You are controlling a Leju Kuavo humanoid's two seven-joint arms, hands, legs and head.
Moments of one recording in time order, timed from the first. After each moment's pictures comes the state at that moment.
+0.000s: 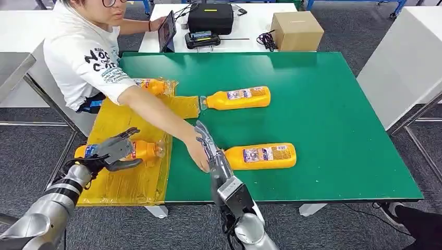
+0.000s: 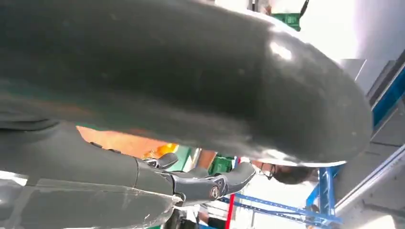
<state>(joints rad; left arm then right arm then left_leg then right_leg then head) -0.63 0.10 0.03 -0.46 -0.95 -0.13 -0.44 -0.08 0.26 0.54 -1.43 0.15 0.01 -0.61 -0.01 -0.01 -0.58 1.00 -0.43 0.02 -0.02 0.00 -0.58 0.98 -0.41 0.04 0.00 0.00</state>
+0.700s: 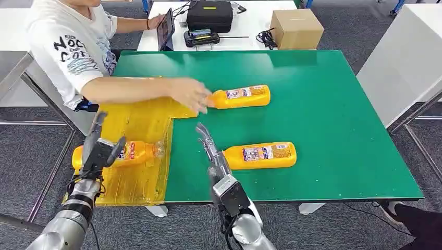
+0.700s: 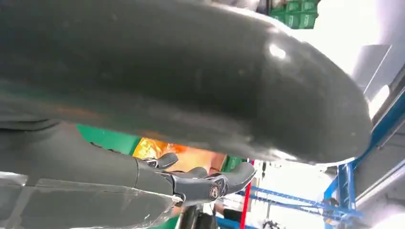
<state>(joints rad) -0.50 -0.01 0.18 -0.64 -0.47 0.46 -0.68 -0.08 0.27 0.55 -1.39 0.16 -0.06 -0.60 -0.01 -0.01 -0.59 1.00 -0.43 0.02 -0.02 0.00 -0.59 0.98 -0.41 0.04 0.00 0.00</state>
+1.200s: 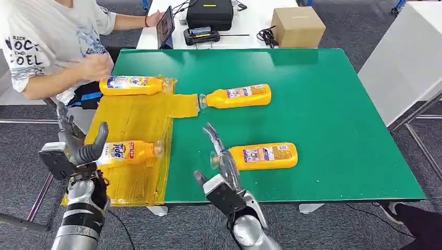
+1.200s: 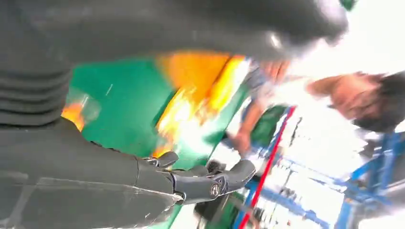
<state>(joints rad) -0.33 -0.16 0.22 -1.11 -0.05 0.34 -0.68 -0.11 0.21 0.53 -1.38 0.43 -0.24 -0.45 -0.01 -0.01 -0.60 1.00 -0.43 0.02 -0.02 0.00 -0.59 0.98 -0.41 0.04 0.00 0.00</state>
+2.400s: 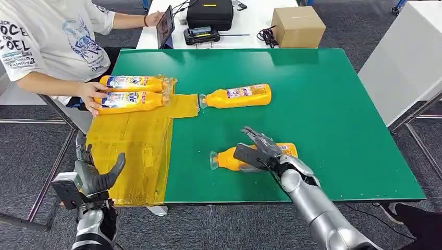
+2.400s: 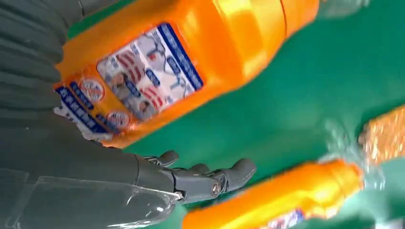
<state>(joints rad) -0.15 -0.22 0.22 -1.14 -0.05 0.26 -0.68 -0.48 -0.09 0.47 -0.92 0.55 0.18 -0.27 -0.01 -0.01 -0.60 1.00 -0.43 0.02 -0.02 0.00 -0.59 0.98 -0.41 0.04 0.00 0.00</state>
